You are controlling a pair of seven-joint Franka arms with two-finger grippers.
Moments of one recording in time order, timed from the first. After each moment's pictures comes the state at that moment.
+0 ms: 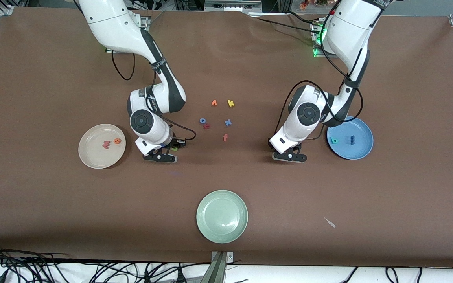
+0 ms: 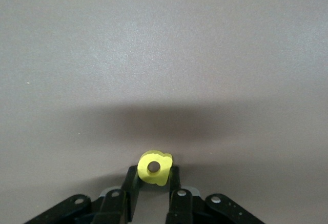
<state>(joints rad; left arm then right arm) -0.45 0.61 -0.02 -1.92 -0.10 2.58 -0.31 0.67 0.66 -0.21 -1.80 0.31 2.38 0.38</state>
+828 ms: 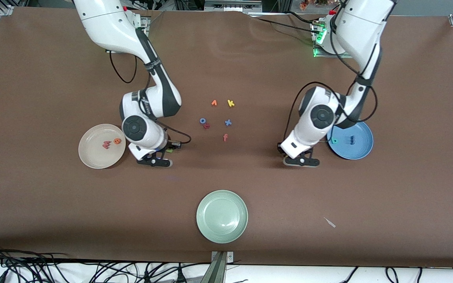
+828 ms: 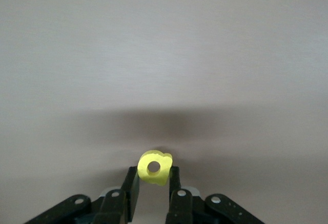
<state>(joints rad) -0.38 0.54 0.01 -1.91 -0.09 2.48 -0.24 0.66 0.65 -0.29 -1.70 0.31 2.17 0.27</state>
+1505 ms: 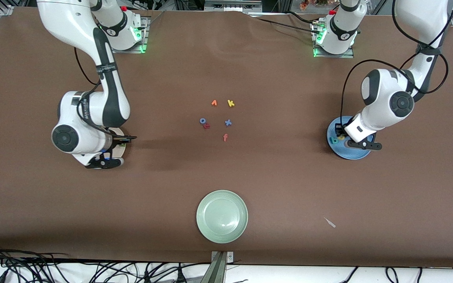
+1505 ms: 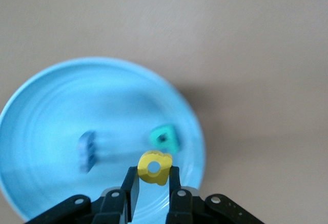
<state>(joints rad) -0.05 0.27 0.01 -2.27 -0.09 2.41 0.12 0.64 0.57 -0.55 -1.77 0.31 1.93 -0.10</state>
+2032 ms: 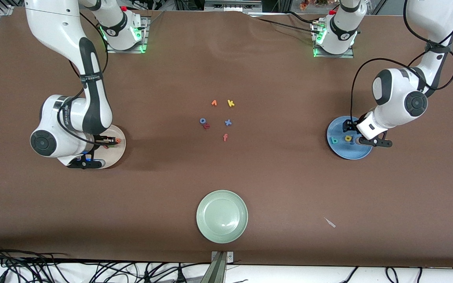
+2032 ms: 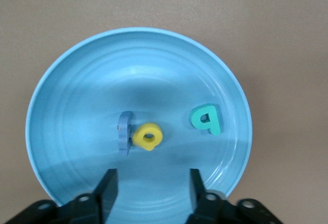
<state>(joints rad) 0.01 0.27 0.01 -2.29 -0.09 2.42 0.18 0.58 0.60 -0.57 -1.76 0.32 1.92 -0.12</state>
